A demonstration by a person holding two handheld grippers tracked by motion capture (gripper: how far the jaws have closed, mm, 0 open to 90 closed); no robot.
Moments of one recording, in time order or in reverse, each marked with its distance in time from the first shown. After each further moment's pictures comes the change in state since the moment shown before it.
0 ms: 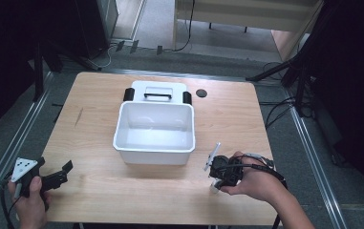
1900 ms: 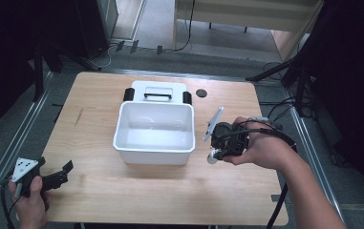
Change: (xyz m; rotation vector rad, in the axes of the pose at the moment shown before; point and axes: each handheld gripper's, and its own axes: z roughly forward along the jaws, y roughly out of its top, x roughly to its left) left arm -0.001 0.000 0.001 -0.004 0.002 0.009; right arm -0.028 0.037 -0.100 -0.097 -0.062 -0.135
